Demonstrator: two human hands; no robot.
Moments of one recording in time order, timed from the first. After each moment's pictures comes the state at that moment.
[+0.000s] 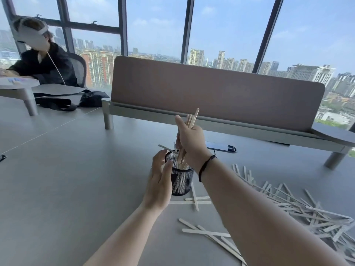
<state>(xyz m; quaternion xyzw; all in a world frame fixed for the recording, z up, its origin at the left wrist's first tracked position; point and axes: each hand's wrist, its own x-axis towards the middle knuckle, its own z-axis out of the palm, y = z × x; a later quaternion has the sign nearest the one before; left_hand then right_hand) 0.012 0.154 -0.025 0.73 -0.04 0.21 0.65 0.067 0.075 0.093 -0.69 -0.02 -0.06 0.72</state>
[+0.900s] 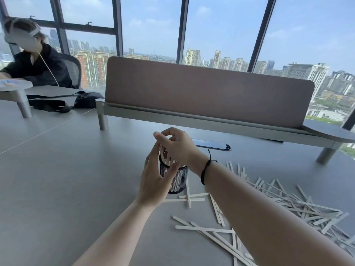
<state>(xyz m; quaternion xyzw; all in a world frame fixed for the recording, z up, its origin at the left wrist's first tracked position) 0.006 0.154 -0.008 0.78 -0.08 0.25 0.57 0.051 0.059 0.086 -0.85 -0.15 -0.02 0.50</state>
